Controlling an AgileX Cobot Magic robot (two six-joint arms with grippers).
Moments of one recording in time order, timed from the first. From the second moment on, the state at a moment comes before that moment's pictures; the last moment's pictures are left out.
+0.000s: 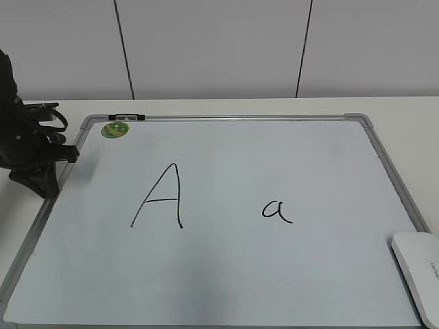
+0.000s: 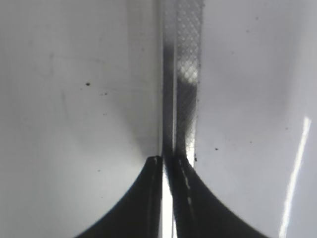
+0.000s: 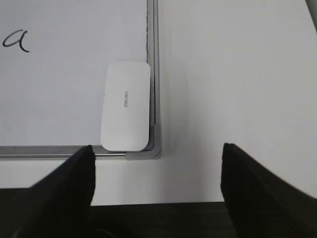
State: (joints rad) left arm -0.03 2.13 -1.45 -0.10 0.93 -0.03; right arm 0.02 0.25 -0.57 -0.07 1.14 0.02
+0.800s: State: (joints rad) left arm -0.03 2.13 -1.45 -0.11 0.94 -0.03; right arm 0.02 1.15 -0.74 0.12 1.05 0.02
